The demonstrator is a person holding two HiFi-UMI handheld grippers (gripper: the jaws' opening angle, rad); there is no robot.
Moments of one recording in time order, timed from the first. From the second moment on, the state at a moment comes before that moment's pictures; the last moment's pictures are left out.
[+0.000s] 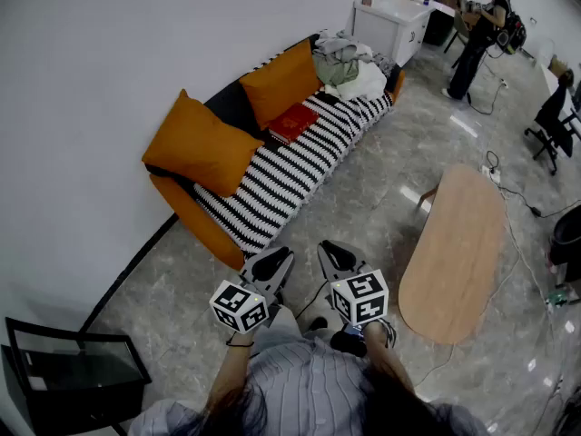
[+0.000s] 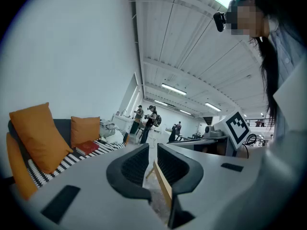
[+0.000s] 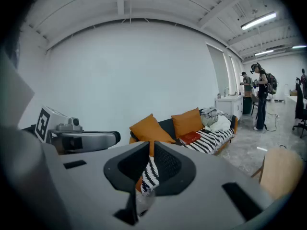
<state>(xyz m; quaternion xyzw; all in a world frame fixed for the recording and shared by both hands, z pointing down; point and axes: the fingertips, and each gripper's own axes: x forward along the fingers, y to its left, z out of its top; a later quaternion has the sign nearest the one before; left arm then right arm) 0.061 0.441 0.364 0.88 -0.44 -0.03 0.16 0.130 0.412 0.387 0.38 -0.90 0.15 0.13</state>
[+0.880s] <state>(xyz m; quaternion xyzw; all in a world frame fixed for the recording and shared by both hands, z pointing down) 0.076 0.433 0.369 0.89 -0.44 0.00 0.16 0.136 0.403 0.392 0.37 -0.91 0.18 0.11</state>
